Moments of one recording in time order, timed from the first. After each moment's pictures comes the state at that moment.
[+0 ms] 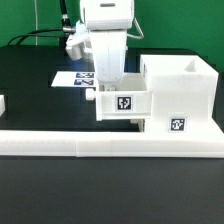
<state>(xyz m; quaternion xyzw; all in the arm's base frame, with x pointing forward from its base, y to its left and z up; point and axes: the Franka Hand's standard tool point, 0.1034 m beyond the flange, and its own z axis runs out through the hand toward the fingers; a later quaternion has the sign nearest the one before) 0.539 -0.003 0.051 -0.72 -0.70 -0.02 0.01</state>
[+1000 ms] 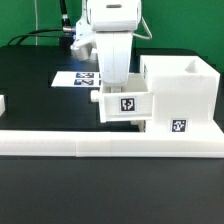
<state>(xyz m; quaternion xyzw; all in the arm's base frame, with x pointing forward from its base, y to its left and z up) 0.542 0.008 0.050 -0.73 -0.68 -0.02 0.02</state>
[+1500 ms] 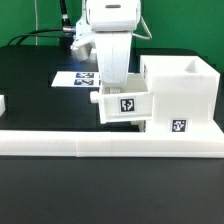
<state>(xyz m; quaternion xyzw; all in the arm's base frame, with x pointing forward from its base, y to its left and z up) 0.542 0.007 0.051 -0.73 -0.68 -0.02 0.02</state>
